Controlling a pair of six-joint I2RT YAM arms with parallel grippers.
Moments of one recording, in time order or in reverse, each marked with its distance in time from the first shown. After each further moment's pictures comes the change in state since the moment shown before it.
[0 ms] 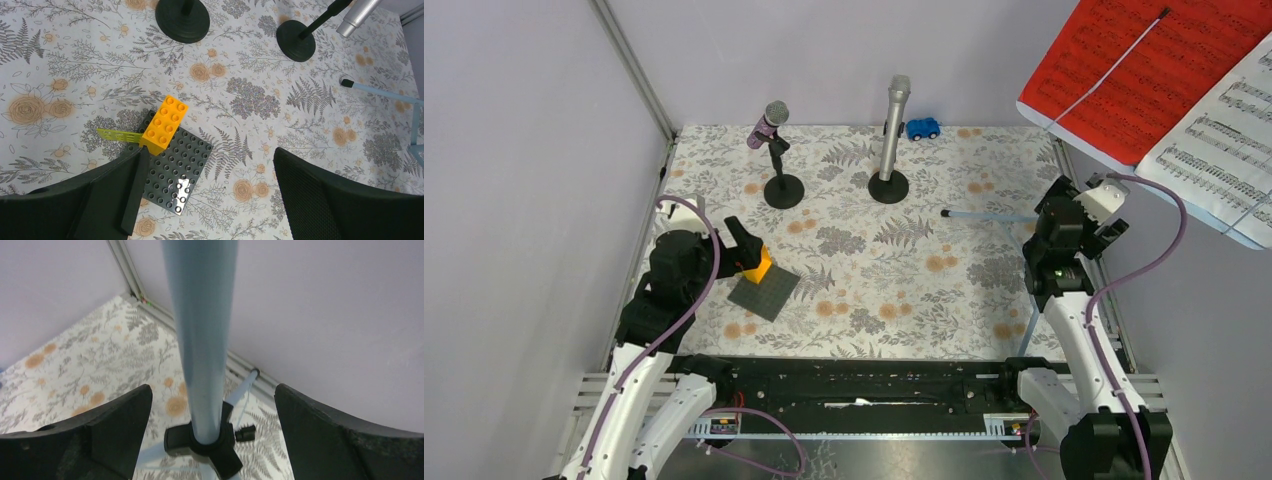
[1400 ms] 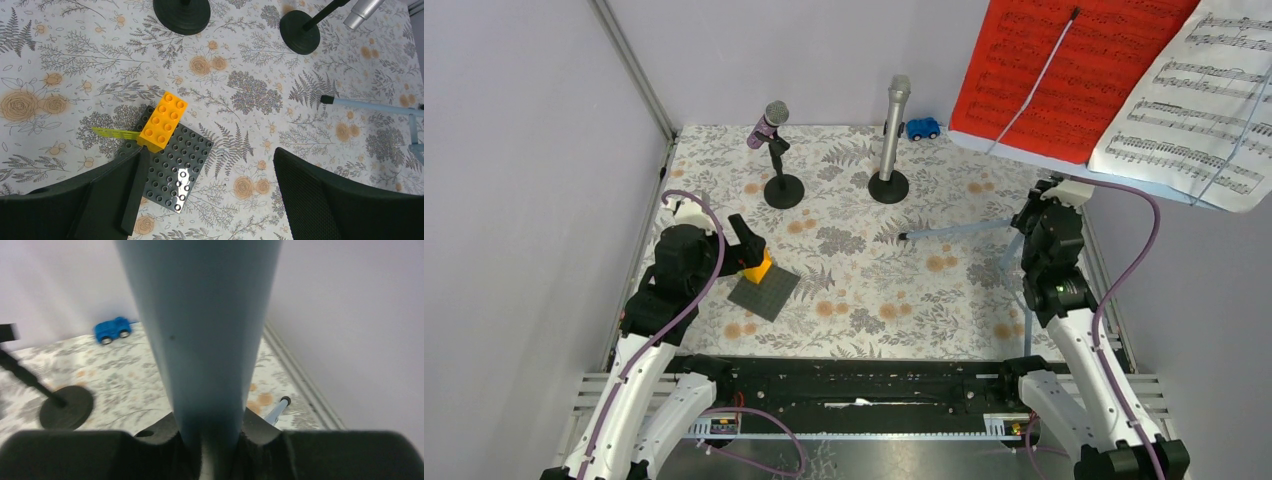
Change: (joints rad) left arm 0.017 0.039 0.000 0.006 0.031 0.000; right arm 0.108 -0.098 -0.003 0.085 -0.360 -0.193
